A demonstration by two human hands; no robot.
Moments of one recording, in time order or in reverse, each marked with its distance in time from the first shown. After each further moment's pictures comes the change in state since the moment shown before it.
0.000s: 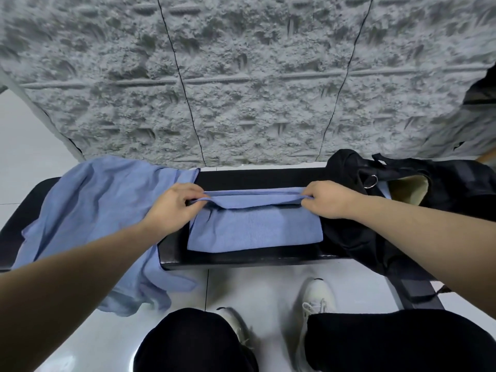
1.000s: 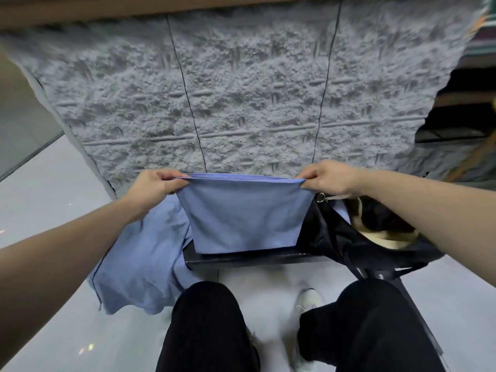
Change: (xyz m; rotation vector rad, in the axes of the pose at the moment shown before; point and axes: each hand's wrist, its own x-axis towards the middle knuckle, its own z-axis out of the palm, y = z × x) left_hand -0.054 0.136 -0.174 -0.485 0.123 -0.284; right_hand -0.169 -0.058 -0.136 0.126 0.127 -0.153
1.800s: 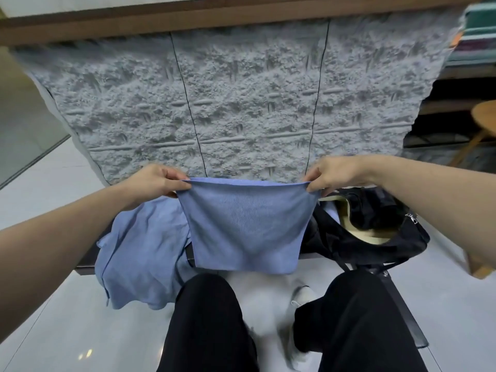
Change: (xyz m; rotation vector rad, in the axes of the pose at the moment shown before) left_hand -0.020 0.048 -0.023 0.088 -0.219 -0.057; right_hand -0.046 -0.014 -0.041 0.164 -0.216 0.040
